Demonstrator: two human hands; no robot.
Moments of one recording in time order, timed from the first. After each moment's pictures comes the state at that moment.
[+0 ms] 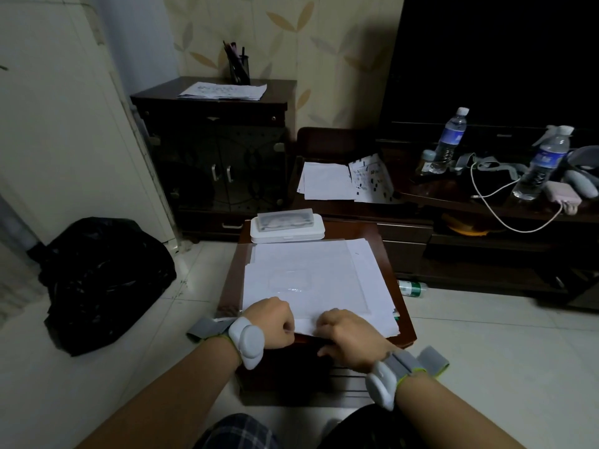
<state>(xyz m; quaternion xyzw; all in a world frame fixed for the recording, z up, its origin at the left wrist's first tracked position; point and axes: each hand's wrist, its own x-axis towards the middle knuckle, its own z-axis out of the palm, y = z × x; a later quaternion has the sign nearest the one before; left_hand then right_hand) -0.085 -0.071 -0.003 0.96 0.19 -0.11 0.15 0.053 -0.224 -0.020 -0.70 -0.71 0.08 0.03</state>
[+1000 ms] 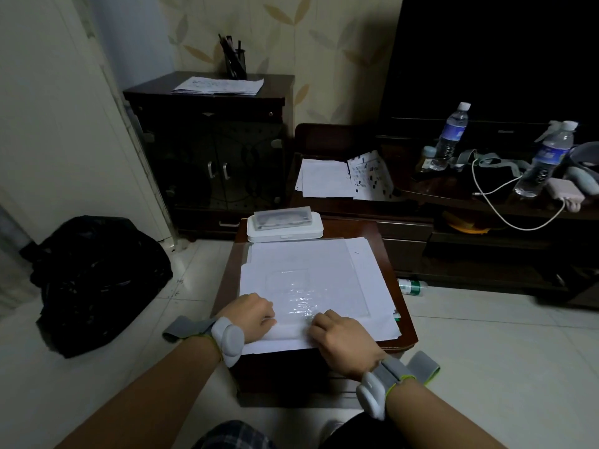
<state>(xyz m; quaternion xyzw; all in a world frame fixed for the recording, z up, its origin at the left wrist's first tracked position) -0.093 -0.035 -0.022 0.97 0.19 -0.11 0.07 0.048 -0.217 -0.046 -0.70 -0.71 -0.08 0.02</state>
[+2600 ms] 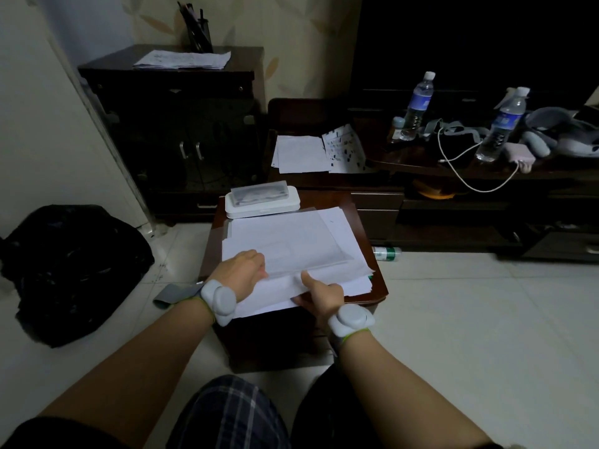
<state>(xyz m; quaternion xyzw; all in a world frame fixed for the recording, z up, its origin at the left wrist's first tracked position) -0.089 -0.056 0.007 0.97 0.20 -0.01 0.11 0.010 -0.203 -0.023 -0.59 0.10 0.40 0.70</state>
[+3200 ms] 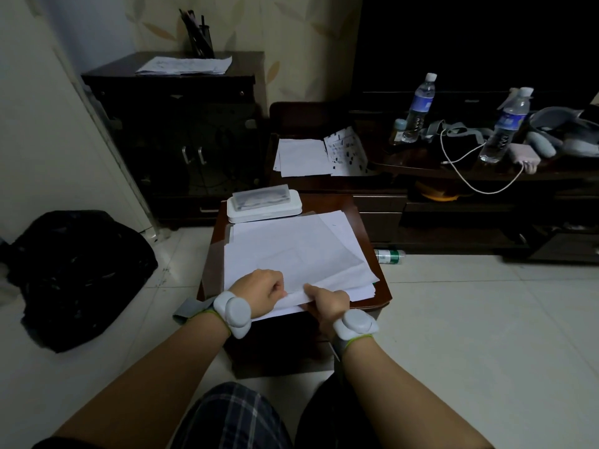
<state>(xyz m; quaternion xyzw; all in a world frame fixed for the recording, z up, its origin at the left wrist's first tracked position) -0.080 -0.080 -0.001 0.96 0.18 -0.02 0.21 0.016 -0.198 -0.042 -0.61 0.13 0.37 0.68</state>
